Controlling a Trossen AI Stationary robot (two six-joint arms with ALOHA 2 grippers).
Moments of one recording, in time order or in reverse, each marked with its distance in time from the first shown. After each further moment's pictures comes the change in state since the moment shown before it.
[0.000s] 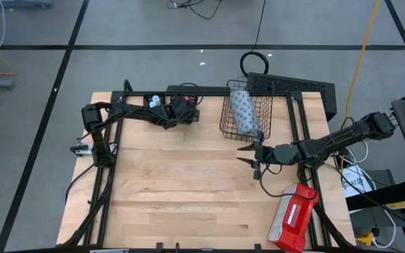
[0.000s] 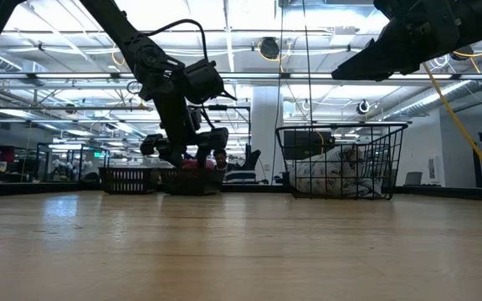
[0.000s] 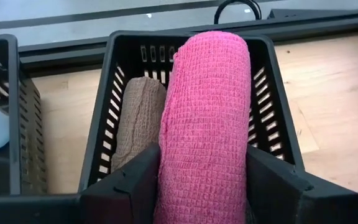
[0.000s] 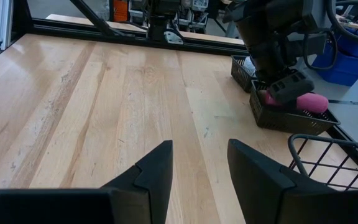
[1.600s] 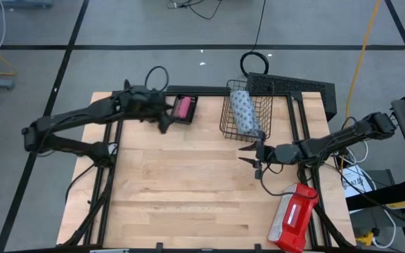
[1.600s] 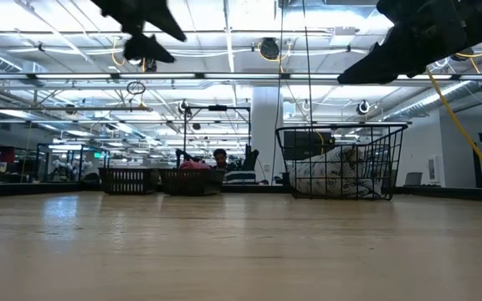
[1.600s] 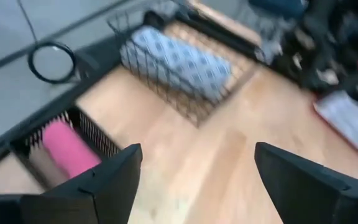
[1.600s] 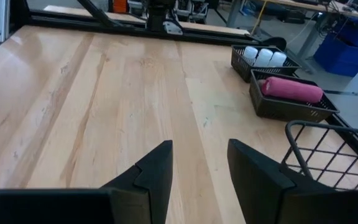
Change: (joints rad) left arm -0.062 -0.742 0.005 -0.327 0.596 0.526; right arm 0.000 -0.040 0.000 -0.077 -0.002 0.027
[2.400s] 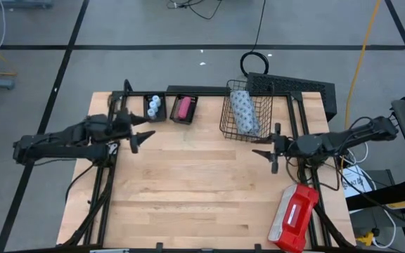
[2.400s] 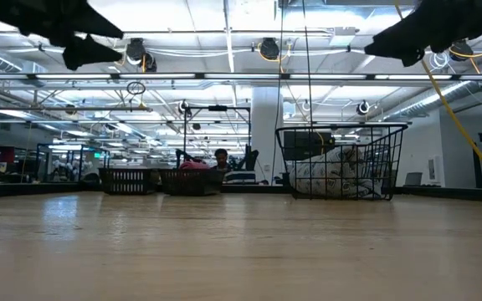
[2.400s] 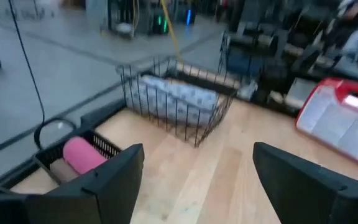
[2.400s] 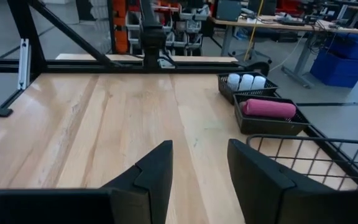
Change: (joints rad) left arm -0.202 -0.667 -0.549 0.228 -0.216 0.074; right arm 0.000 -0.371 0.000 -0.243 -0.001 0.034
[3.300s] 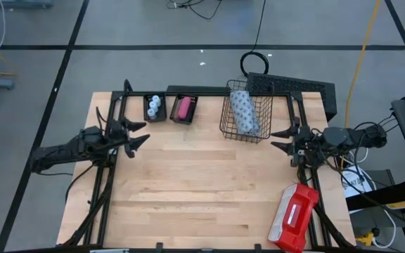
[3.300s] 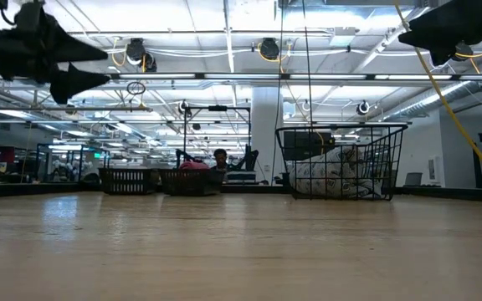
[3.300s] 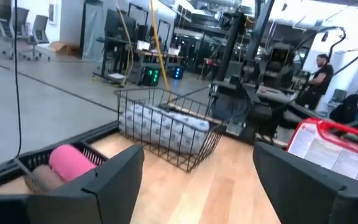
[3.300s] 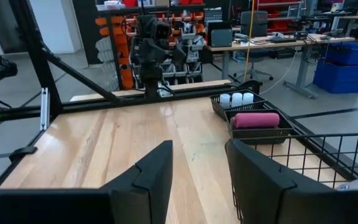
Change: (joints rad) left arm 0.000 -0.423 -0.395 0.223 0.000 -0.027; right arm 0.000 -0.421 0.000 -0.290 0.000 0.071
